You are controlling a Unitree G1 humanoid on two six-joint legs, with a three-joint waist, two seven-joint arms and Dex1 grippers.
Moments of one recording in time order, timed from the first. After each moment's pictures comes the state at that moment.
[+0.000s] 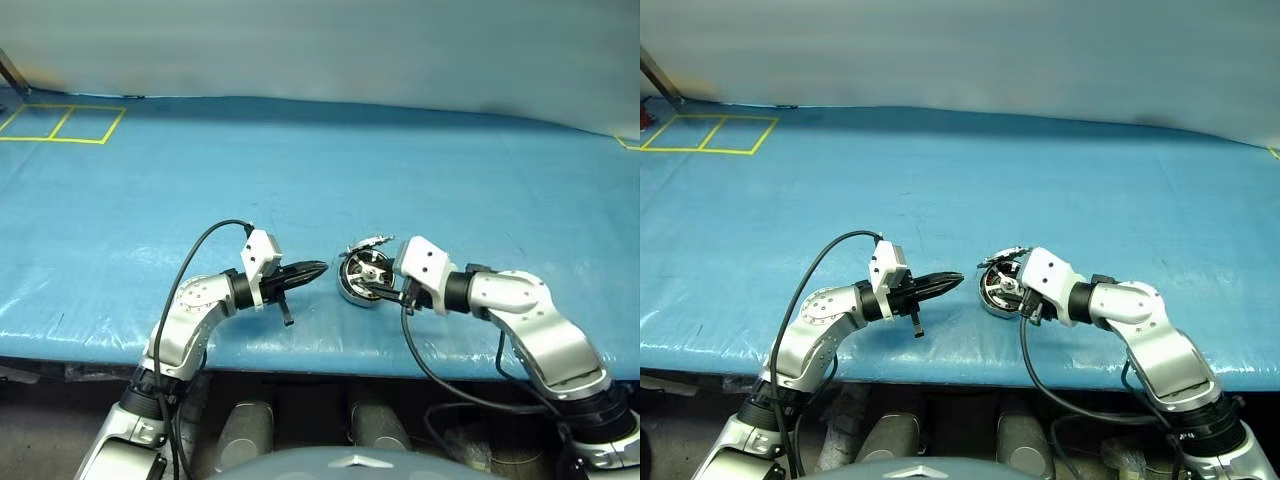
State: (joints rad) left arm -0.21 0.36 -0.20 -0.11 -0.35 0.25 -0.89; right arm -0.13 -0.69 0.14 -0.48 0.17 0.56 0.83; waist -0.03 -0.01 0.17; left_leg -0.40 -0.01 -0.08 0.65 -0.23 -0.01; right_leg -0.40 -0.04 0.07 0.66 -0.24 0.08
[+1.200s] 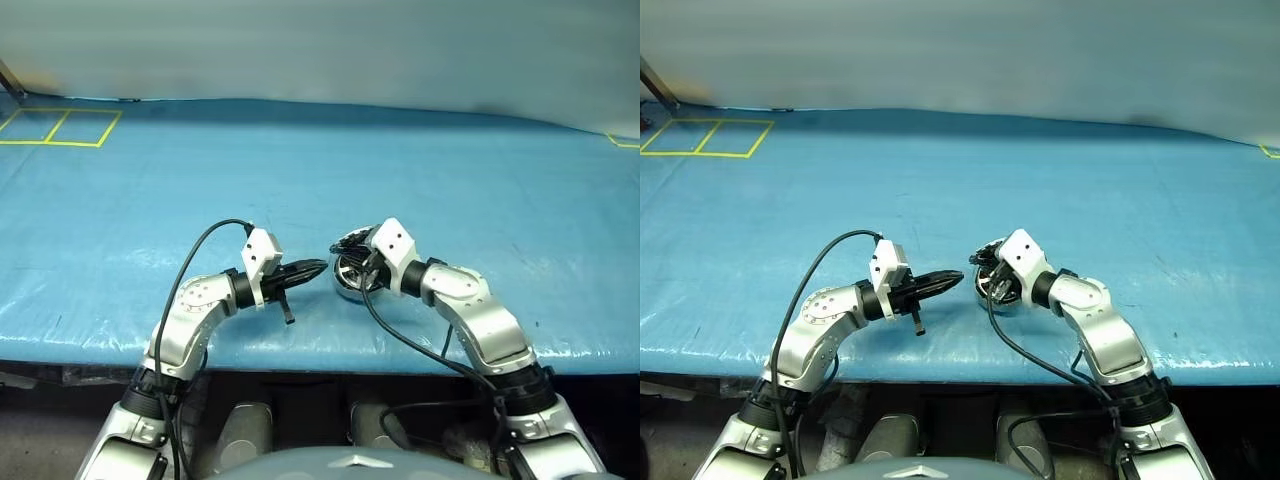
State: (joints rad) left arm -0.21 0.35 -0.21 -0.11 -0.35 0.26 -0.87; right arm -0.25 -0.41 0.19 -0.22 0.14 0.54 0.62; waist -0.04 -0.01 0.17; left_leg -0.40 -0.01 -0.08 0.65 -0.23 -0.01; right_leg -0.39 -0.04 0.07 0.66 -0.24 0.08
